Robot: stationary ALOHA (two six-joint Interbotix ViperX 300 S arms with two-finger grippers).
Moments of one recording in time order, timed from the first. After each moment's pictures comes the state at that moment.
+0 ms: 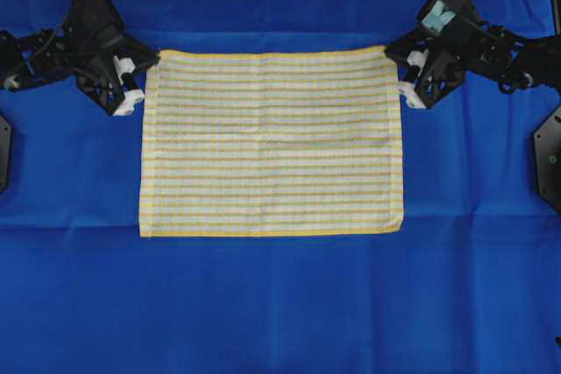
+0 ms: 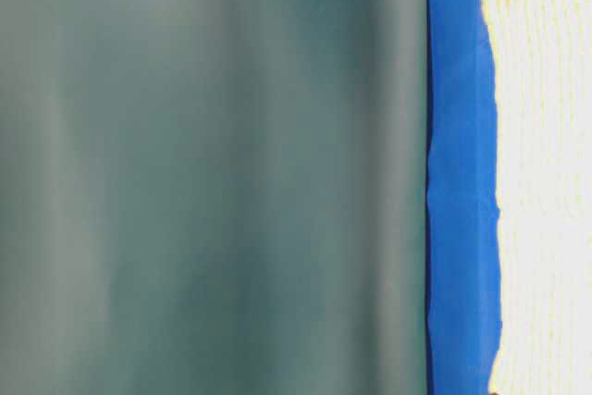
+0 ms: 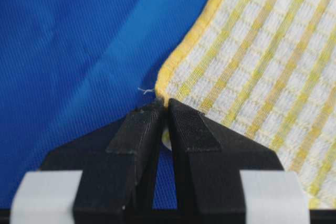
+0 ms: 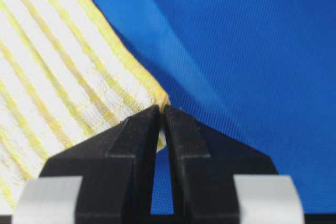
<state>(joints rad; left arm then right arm) 0.48 -0.04 1.15 -0.05 -0.42 0.01 -0.48 -0.06 1.09 0.23 -0.34 0.06</state>
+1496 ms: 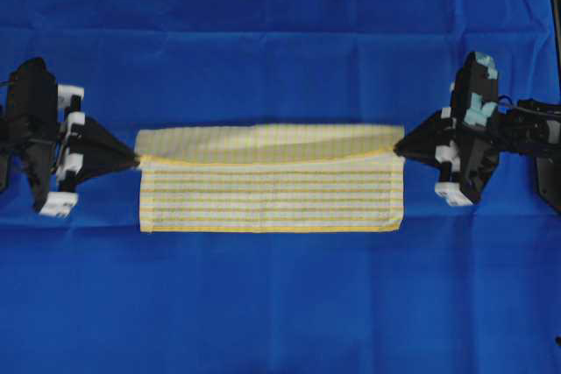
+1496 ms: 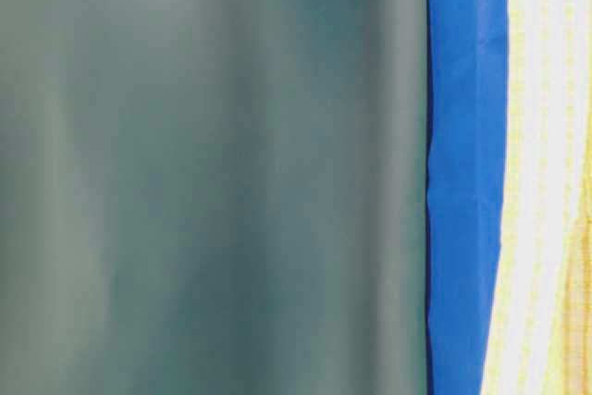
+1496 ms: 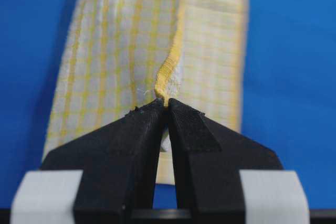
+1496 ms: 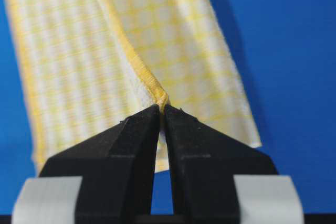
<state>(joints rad) -0.10 -0.51 1.33 -0.06 -0.35 -0.25 0.04 -0.36 1.21 0.45 -0.21 0.07</state>
